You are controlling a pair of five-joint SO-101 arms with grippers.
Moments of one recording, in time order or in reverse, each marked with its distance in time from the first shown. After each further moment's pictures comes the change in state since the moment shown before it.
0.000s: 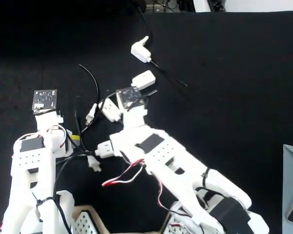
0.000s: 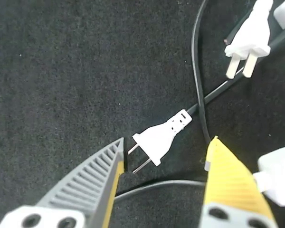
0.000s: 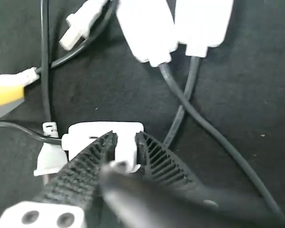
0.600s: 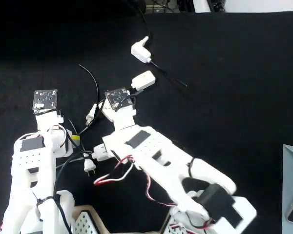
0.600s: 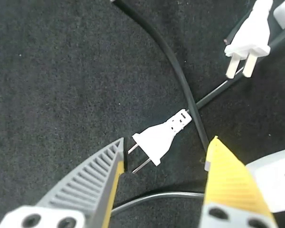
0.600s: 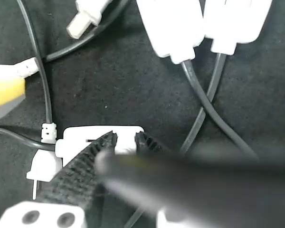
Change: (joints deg) left arm 0.0 0.0 0.0 0.0 0.0; right arm -2.0 13.6 -8.2 0.9 0.0
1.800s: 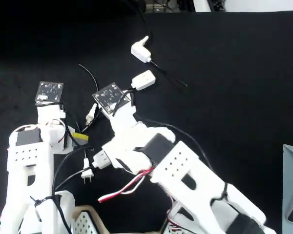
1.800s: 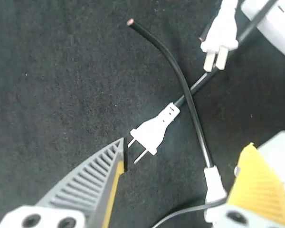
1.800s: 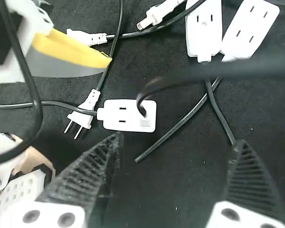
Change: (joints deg) left arm 1.7 0.0 -10.7 13.0 -8.1; right arm -4.3 -29.3 -10.5 33.7 10.5
